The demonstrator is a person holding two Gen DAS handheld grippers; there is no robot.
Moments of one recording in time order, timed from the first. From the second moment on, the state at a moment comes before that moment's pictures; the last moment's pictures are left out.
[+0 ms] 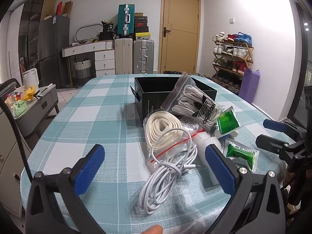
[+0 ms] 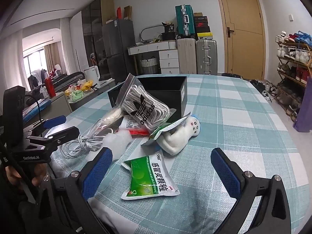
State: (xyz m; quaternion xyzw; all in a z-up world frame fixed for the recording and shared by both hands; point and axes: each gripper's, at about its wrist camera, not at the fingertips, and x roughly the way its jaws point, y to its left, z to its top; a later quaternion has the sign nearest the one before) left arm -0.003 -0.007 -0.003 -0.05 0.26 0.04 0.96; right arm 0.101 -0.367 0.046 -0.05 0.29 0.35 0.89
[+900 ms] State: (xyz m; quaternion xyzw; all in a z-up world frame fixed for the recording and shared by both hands) left arm 0.003 -0.004 -0.013 -0.04 0.27 0.04 0.96; right arm 0.106 -0.358 0.032 -0.07 0.31 0.35 0.88
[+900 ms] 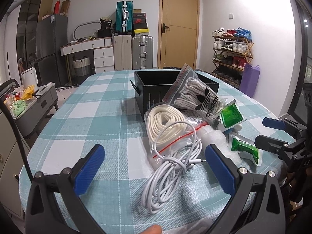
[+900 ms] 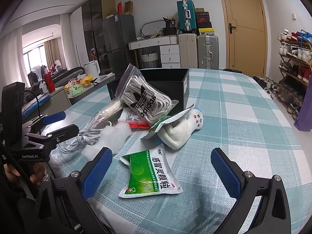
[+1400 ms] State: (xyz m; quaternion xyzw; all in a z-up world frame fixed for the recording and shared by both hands) left arm 0.006 -0.008 -0.021 -0.03 0.29 0.04 0.96; right arm 0.104 -0.348 0.022 -0.09 0.34 0.36 0.86
